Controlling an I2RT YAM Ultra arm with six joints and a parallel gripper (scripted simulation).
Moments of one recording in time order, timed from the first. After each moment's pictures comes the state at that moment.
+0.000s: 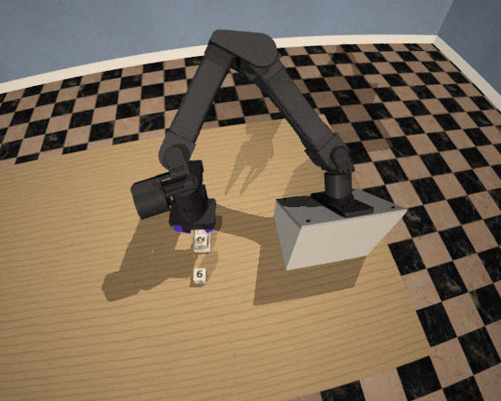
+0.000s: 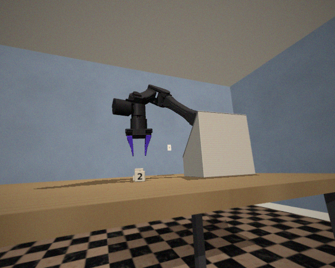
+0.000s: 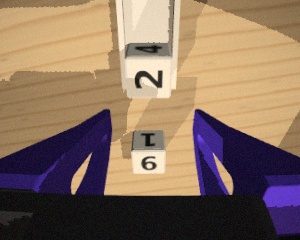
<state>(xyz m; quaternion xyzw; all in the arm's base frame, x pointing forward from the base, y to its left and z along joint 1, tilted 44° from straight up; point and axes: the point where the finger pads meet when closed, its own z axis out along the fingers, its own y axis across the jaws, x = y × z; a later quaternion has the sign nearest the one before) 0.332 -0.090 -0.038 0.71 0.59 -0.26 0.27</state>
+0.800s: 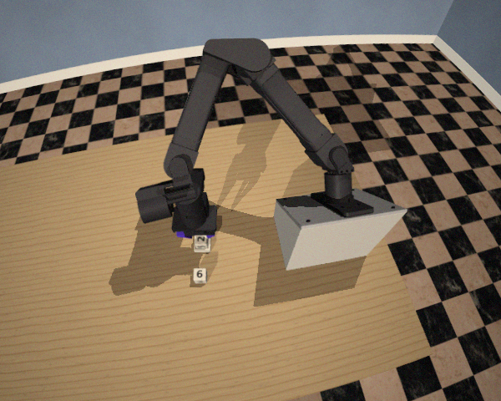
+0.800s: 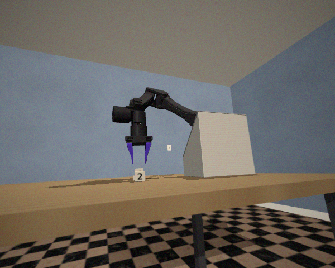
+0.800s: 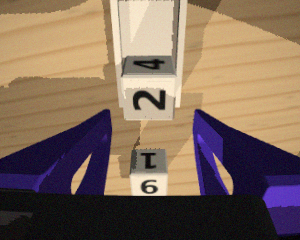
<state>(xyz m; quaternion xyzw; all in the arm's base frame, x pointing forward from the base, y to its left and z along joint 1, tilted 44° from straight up) 0.332 -0.109 -0.059 0.71 0.59 -0.26 0.27</state>
